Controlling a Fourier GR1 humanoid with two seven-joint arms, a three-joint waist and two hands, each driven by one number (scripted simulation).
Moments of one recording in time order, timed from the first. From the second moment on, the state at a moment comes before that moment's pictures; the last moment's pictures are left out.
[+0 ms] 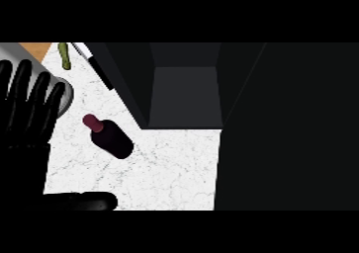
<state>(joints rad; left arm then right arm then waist) -0.21 0.07 -0.18 -2.28 0.01 0.46 0.59 0.00 -0.14 0.08 -2.43 -0.19 0.08 0.51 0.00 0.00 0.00</state>
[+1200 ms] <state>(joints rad) -0.04 0.10 0.09 -1.97 0.32 0.18 0.35 -0.02 -0.13 0.06 -2.44 -0.17 0.10 0.55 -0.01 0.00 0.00</state>
